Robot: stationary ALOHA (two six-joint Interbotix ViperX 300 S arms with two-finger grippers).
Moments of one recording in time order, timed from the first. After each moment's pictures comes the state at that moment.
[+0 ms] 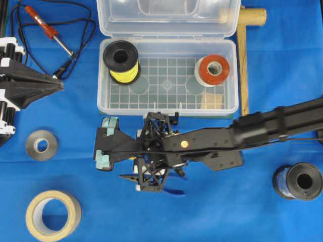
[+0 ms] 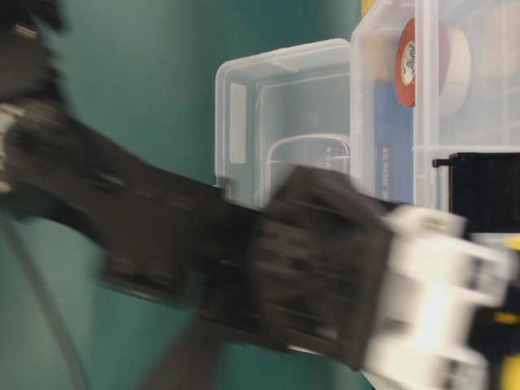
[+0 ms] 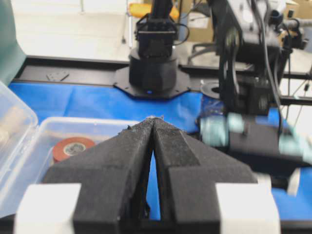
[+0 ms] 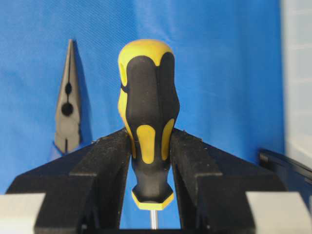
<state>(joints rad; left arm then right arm) 0.00 -0.96 1.19 -0.04 -0.33 -0.01 0.20 0.45 -0.11 -0.14 0.87 0.56</state>
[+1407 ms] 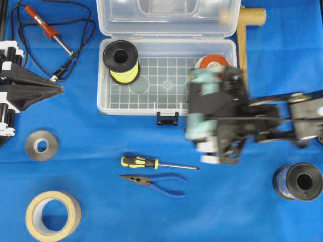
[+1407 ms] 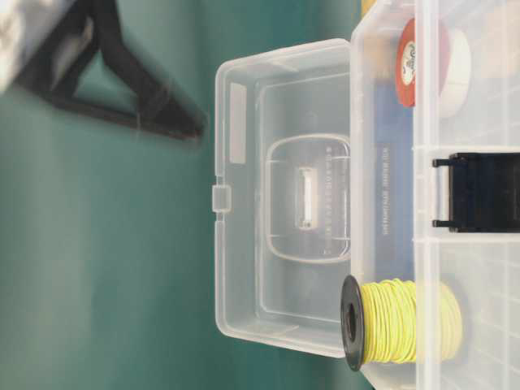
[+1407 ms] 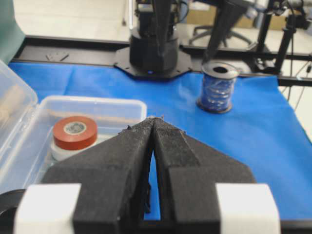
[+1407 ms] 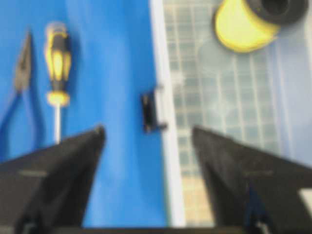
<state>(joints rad) 0.00 -0.98 1.22 -0.04 -0.29 -0.01 0.22 -0.25 0.37 -0.42 0.77 0.65</state>
